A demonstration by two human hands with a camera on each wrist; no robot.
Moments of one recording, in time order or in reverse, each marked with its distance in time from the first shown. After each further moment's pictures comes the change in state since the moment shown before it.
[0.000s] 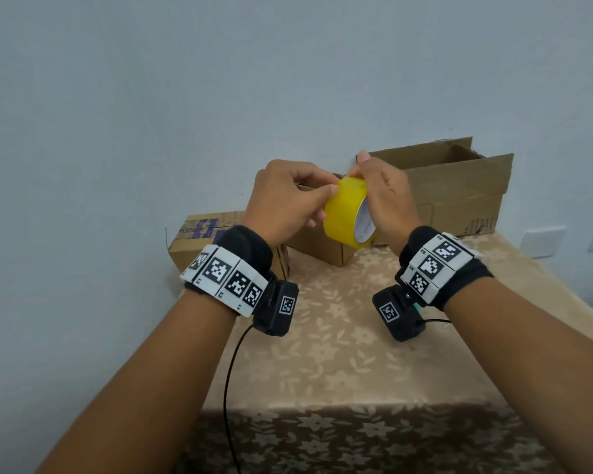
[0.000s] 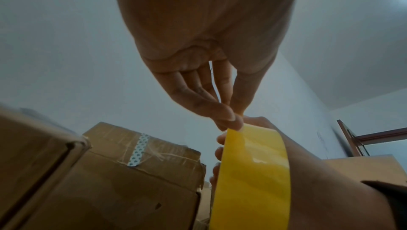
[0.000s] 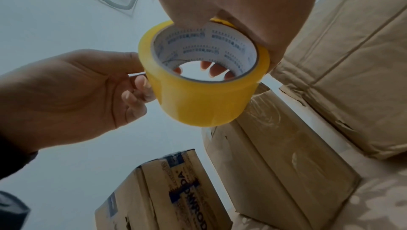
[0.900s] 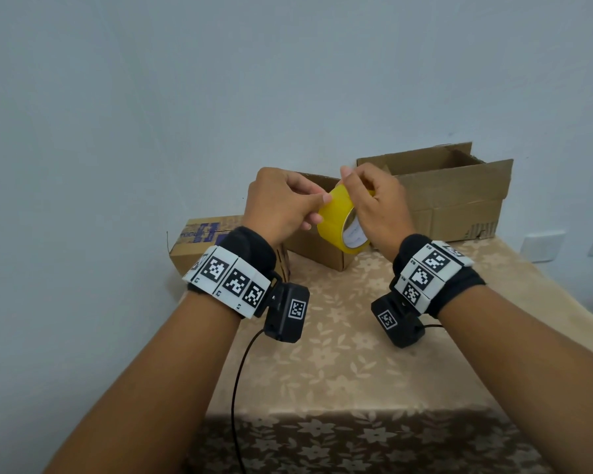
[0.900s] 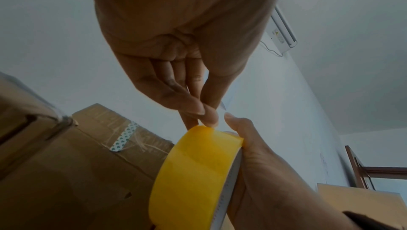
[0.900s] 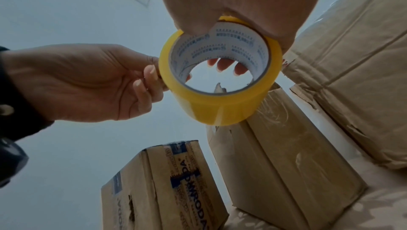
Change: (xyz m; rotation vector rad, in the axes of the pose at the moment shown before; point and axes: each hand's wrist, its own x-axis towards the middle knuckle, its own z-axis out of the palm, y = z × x) left_hand 0.005 -0.003 -0.001 -0.018 0.067 -0.214; right_hand -0.002 0.005 0.005 -0.176 -0.010 -0.183
